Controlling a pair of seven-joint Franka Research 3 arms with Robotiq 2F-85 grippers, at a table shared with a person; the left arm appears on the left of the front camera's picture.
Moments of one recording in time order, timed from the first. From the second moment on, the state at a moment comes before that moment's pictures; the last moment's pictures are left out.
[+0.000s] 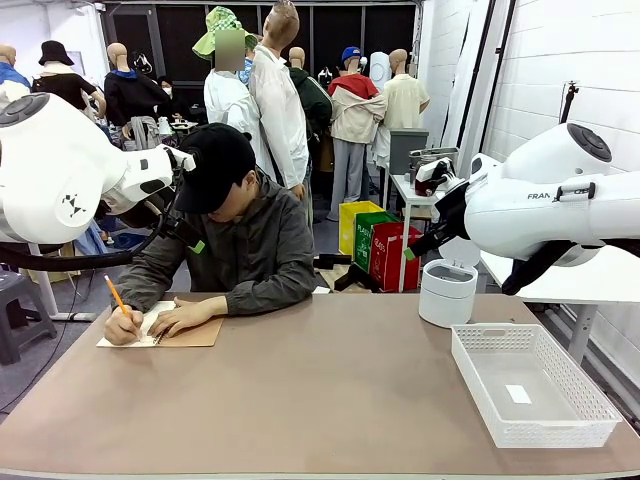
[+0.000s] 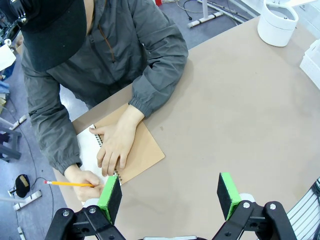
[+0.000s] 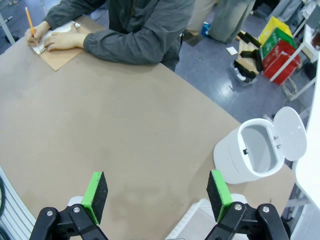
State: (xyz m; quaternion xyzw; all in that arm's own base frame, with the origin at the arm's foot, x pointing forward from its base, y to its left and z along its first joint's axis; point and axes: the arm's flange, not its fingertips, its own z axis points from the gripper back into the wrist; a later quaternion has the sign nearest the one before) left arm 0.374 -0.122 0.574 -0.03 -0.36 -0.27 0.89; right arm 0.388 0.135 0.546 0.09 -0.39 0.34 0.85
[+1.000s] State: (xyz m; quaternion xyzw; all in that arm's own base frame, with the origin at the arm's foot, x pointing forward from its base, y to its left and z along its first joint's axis) left arm 0.374 -0.122 0.574 -0.03 -0.36 -0.27 0.89; right arm 0.388 0.135 0.546 0.09 -0.39 0.34 0.85
